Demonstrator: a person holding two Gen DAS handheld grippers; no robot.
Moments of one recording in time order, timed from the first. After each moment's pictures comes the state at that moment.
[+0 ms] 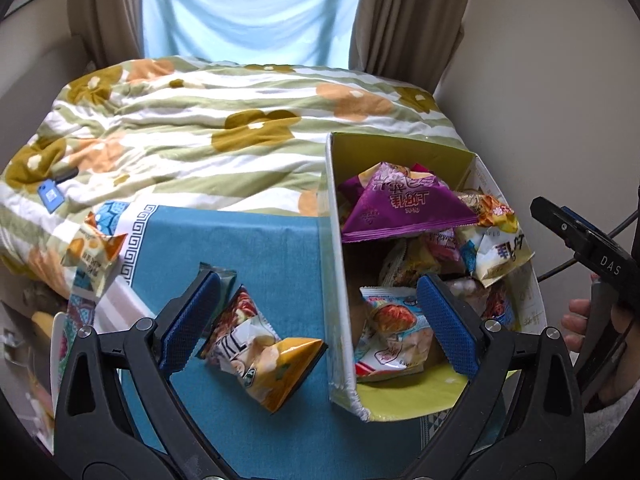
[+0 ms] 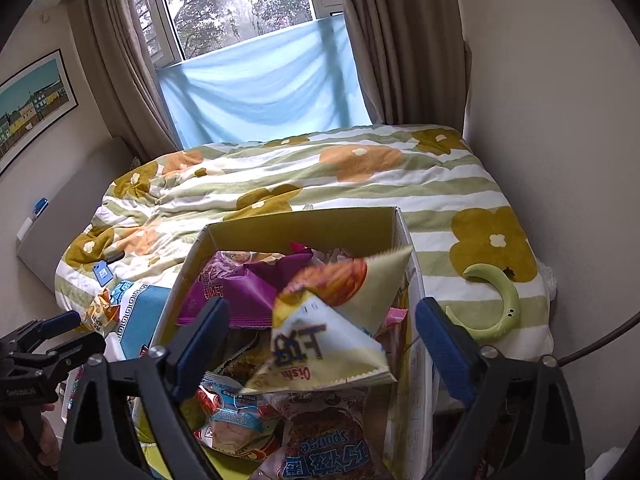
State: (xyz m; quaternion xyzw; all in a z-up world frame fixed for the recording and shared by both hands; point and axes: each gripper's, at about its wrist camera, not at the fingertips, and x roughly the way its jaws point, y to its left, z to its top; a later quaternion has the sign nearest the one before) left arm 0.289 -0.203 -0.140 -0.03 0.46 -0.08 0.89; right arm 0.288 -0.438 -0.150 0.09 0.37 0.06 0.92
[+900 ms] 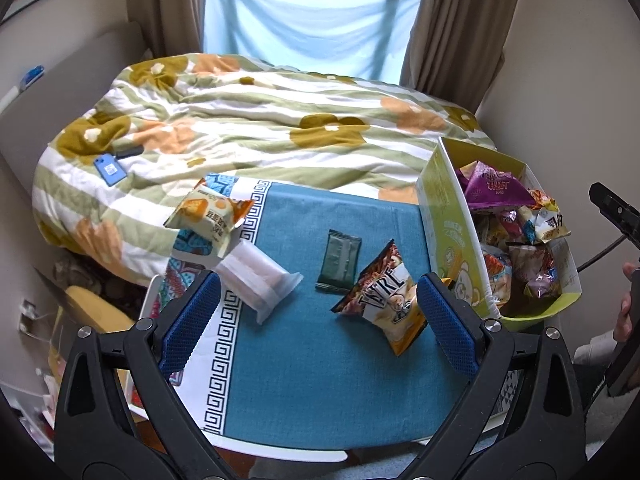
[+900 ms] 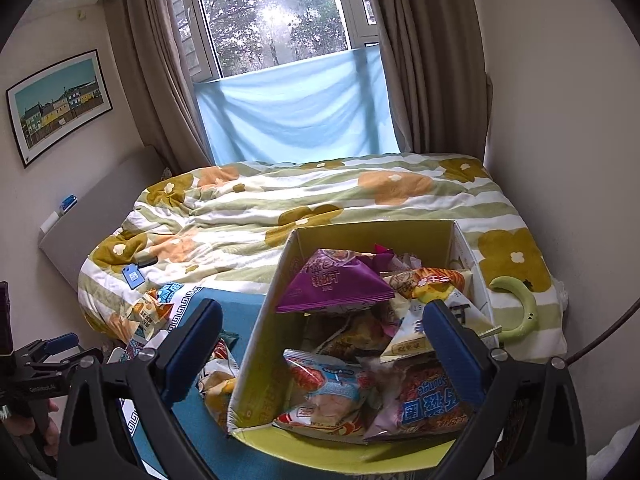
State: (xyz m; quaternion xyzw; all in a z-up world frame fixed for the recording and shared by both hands) left arm 0.213 -0.036 -0.120 -0.05 0.44 -0.02 0.90; right arm 0.221 -0.349 -0.108 0.08 0.32 0.08 0.94
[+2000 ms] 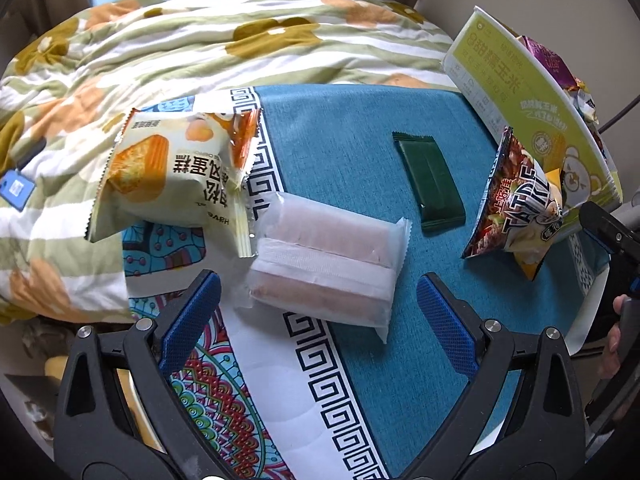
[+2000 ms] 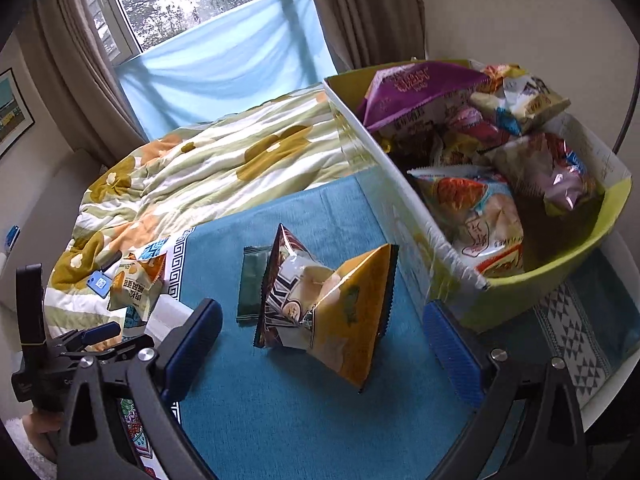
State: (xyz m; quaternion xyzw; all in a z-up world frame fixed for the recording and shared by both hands) left arm 0.323 0.062 -0.300 0.03 0.55 -0.21 0.81; right arm 0.208 -0.176 -0.243 0.19 0.41 -0.07 0.89
